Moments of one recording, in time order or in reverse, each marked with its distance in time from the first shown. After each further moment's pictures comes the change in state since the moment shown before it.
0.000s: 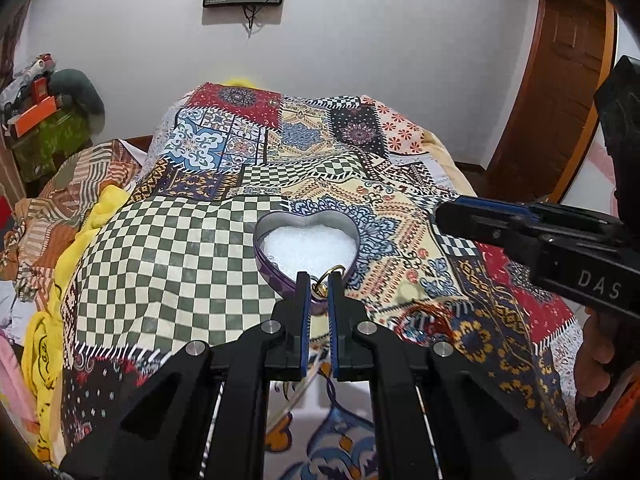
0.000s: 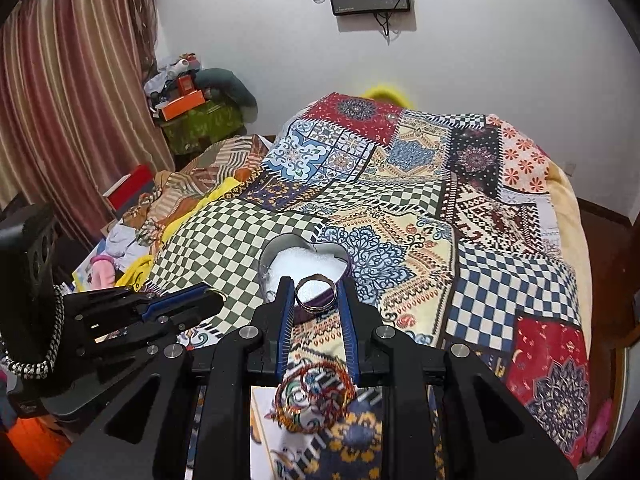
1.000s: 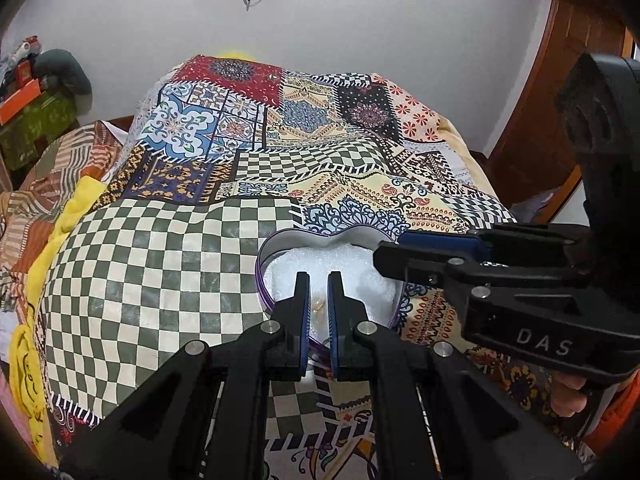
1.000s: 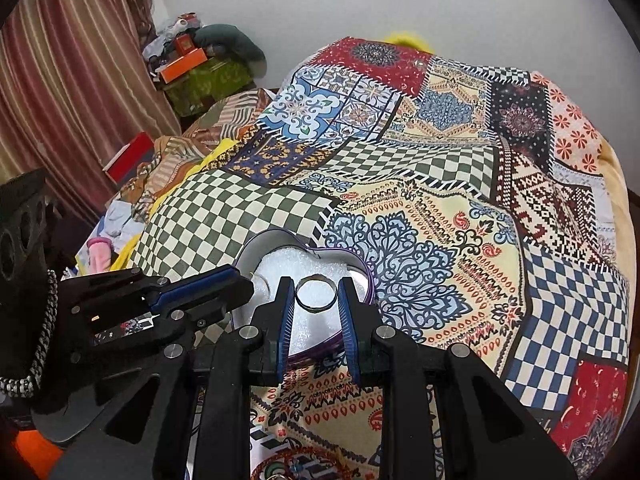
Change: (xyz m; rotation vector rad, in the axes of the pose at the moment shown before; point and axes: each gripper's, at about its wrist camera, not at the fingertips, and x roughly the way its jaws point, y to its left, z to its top) left arm 0.071 0.025 0.028 -0.022 0.089 -0.034; right arm 0.088 -0.014 0.021 0.004 0.188 0.084
